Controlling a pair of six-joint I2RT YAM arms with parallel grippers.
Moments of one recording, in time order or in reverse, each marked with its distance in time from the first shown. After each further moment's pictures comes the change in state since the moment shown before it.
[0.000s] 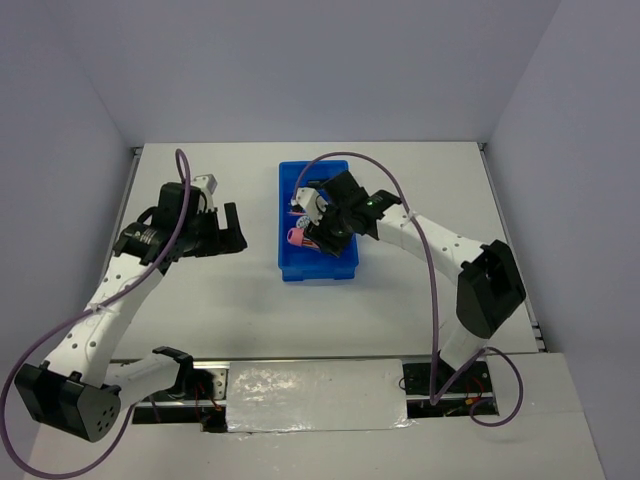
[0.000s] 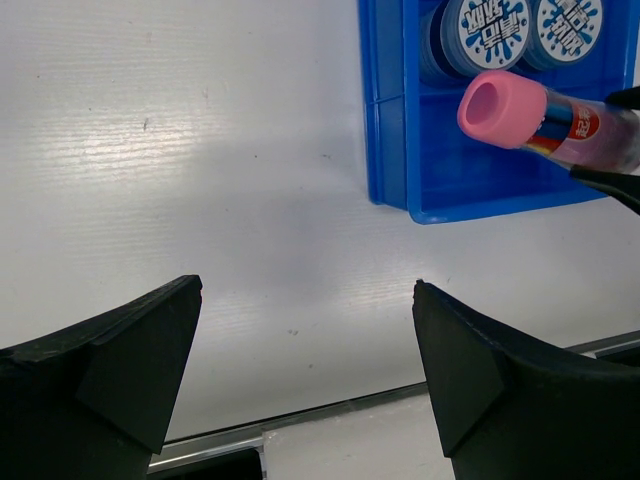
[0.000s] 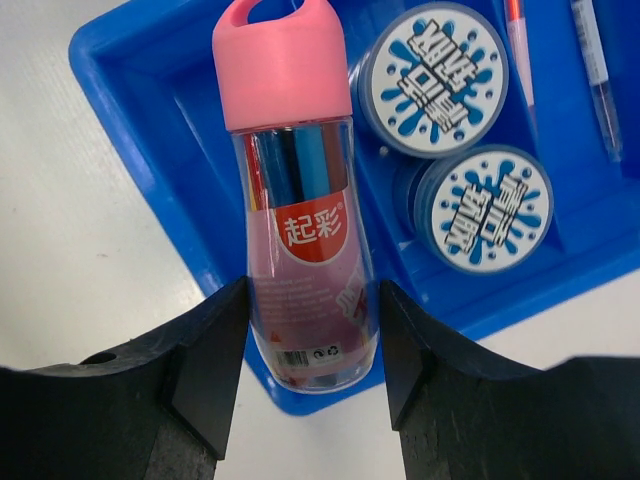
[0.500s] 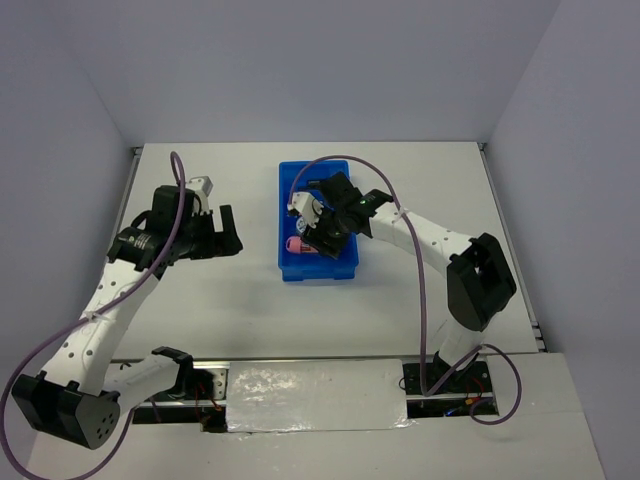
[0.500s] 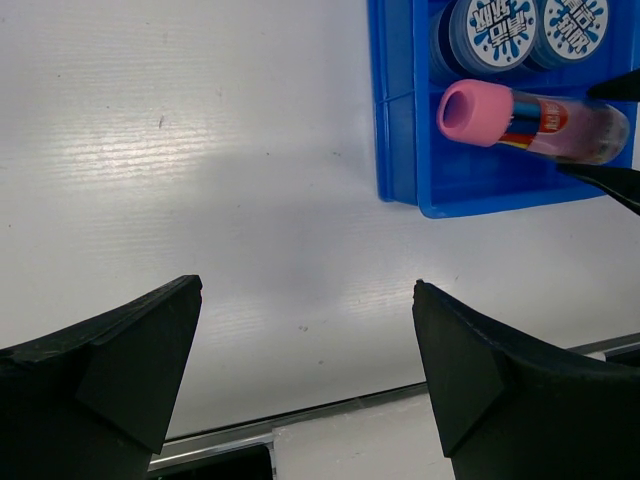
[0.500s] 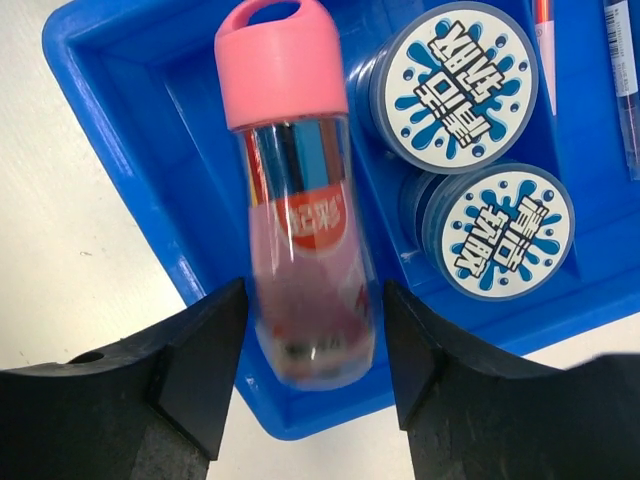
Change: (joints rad) left arm 0.019 -0.040 -0.013 -0.012 -0.001 0.027; right arm 0.000 0.071 0.026 -0.009 -0.013 -0.061
